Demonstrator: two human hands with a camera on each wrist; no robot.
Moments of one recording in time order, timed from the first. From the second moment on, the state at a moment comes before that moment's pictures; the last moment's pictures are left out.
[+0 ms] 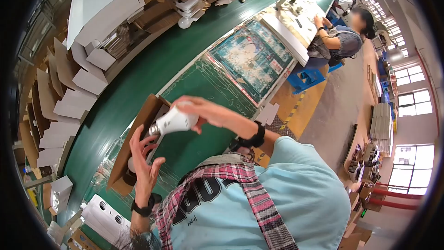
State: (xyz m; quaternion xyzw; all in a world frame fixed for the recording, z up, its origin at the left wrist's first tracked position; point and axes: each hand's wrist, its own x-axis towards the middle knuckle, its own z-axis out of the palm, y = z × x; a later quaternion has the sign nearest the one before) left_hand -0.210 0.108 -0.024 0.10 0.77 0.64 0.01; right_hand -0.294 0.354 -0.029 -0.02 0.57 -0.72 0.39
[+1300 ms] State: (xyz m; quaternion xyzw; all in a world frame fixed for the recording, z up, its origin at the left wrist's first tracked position) left_hand -0.152 0.010 -0.146 0.16 0.95 0.27 0.05; right_hand -0.300 0.196 -0.148 -0.22 0.90 -0.20 0.33
